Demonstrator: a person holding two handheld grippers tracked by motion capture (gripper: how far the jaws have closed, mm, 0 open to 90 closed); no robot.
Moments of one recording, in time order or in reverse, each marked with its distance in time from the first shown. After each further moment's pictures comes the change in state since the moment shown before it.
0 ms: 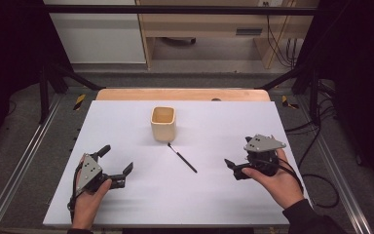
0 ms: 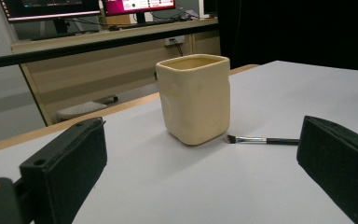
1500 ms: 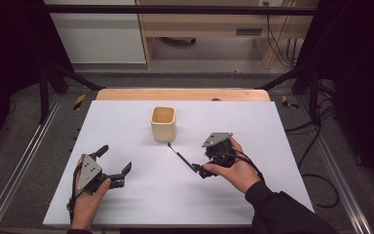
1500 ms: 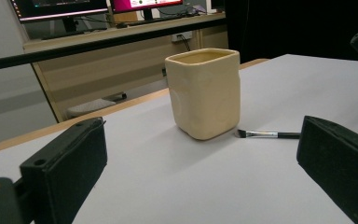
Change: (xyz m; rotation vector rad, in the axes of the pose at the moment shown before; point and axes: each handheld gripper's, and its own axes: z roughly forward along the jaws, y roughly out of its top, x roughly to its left) left arm 0.001 -0.002 -0.001 0.019 0.033 0.024; right arm 0.043 0.025 0.093 0.179 0.179 -0.022
